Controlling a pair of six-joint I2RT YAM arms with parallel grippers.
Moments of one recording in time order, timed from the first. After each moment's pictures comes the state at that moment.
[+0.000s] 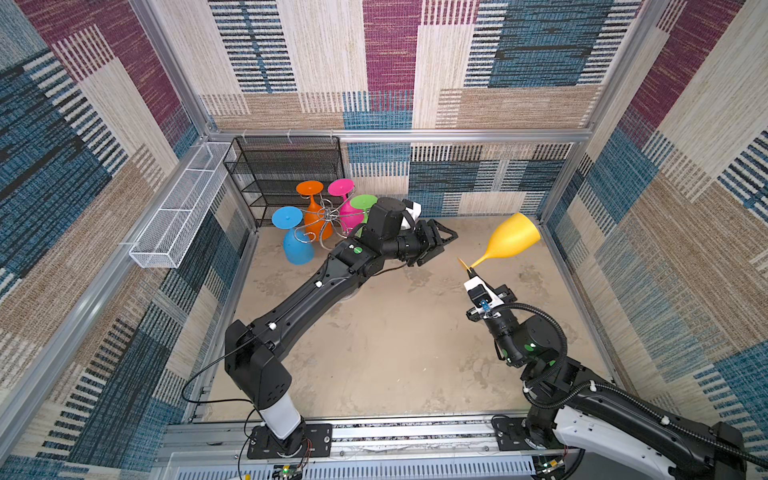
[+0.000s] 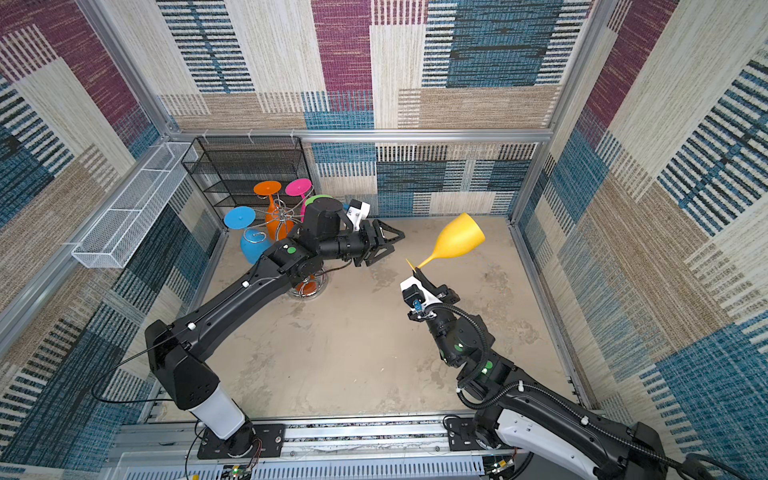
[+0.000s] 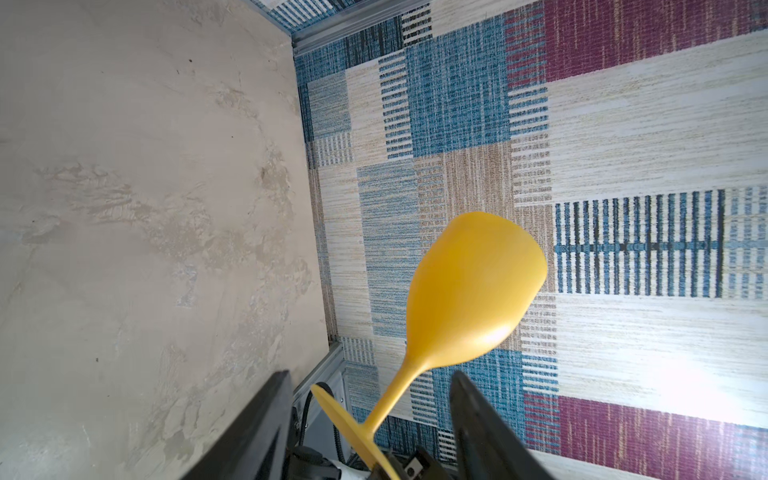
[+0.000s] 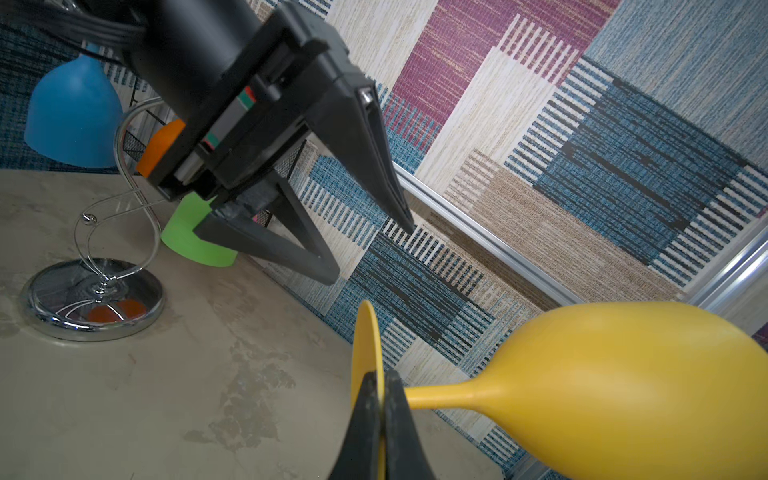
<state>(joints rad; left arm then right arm) -0.71 1.69 1.70 -0.34 0.48 -1.16 0.88 0.78 0.54 0.42 0.51 -0.72</state>
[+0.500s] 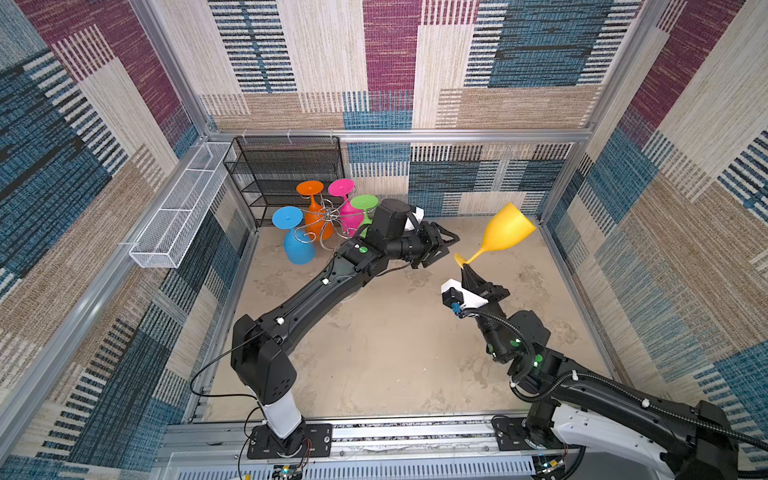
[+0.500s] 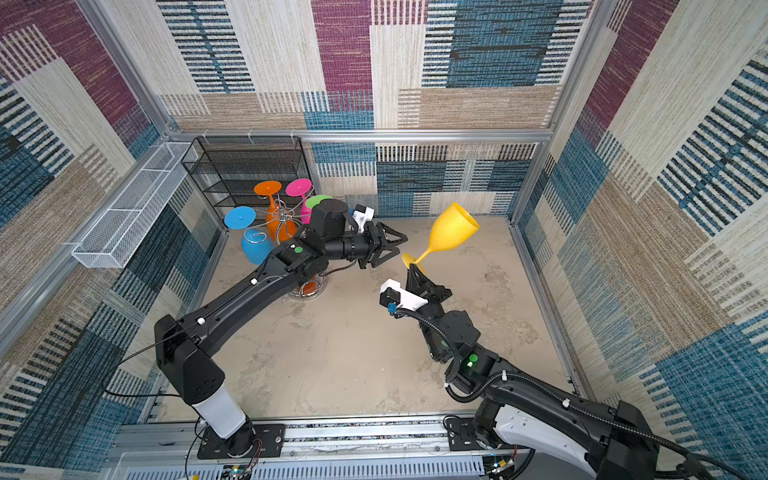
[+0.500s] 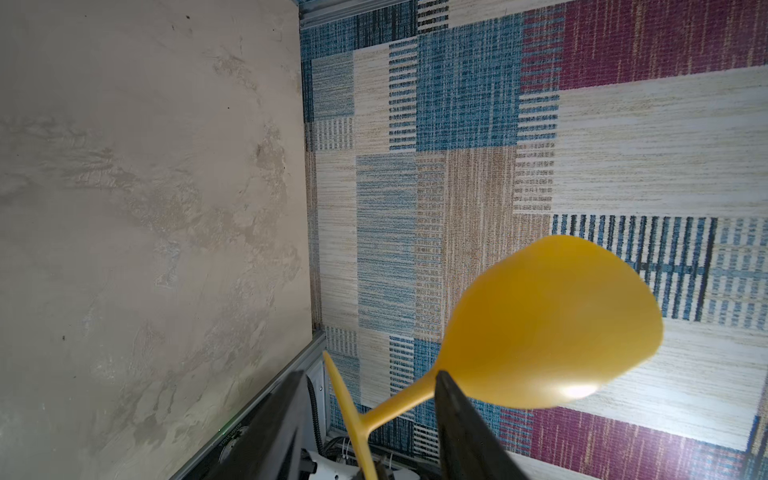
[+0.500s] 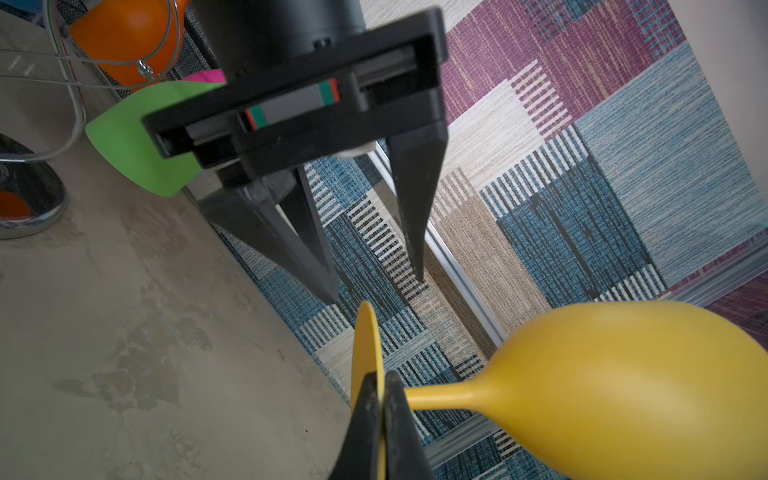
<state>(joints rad) -0.71 1.73 1.71 -0.33 0.51 -1.24 0.91 0.89 0.55 0.53 0.64 -1.09</state>
